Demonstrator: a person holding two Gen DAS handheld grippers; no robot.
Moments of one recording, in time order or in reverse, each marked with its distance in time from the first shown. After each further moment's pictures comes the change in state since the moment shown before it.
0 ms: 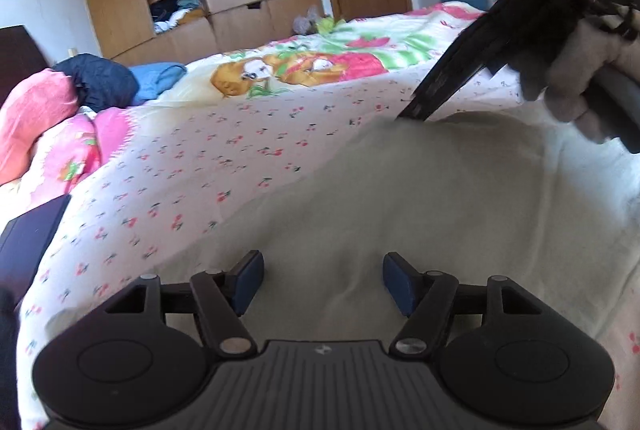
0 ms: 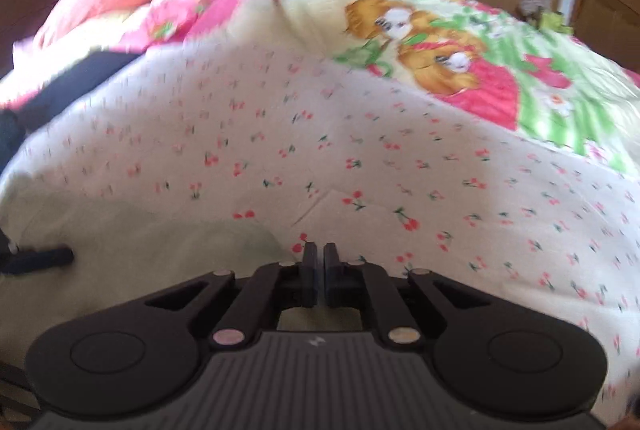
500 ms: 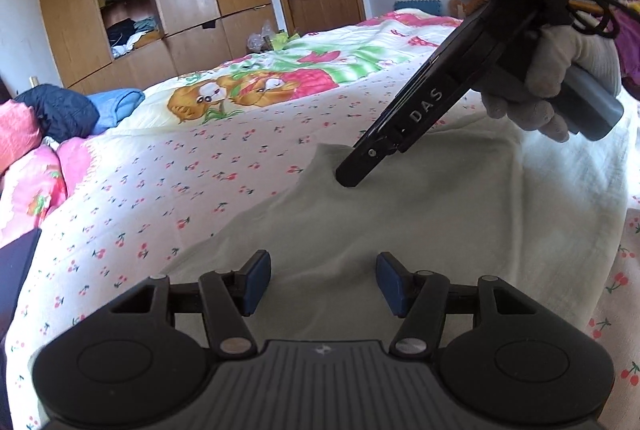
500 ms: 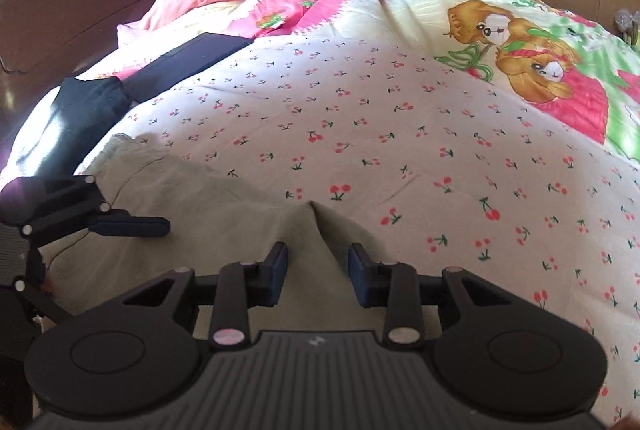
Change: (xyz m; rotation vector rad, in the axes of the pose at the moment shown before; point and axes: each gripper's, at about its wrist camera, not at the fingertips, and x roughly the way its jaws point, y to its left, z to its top) left arm -0.007 -0.008 0.007 0.077 -0.029 -0.128; right arm 0.004 0.001 -0.010 -0.169 0.058 0.305
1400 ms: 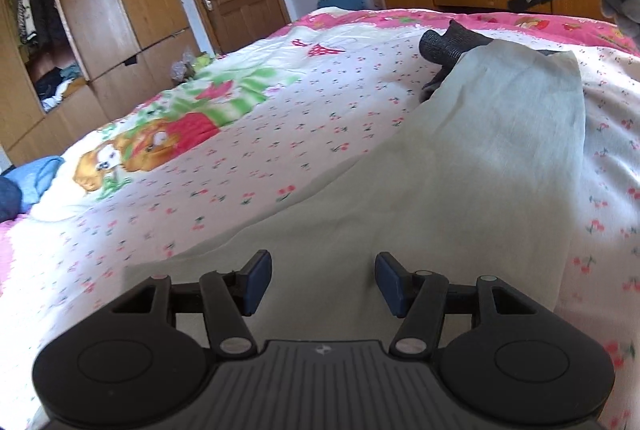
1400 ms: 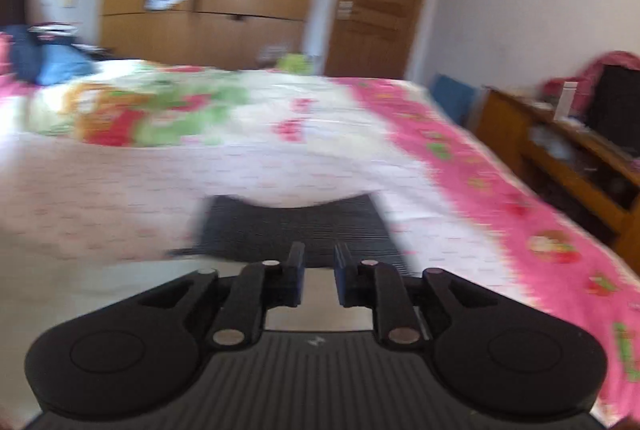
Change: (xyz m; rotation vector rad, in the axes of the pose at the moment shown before) left arm 0.038 -0.121 0.060 0.194 0.001 -0.112; right arm -0.281 -0.094 -0.184 0.350 -0.266 -0.855
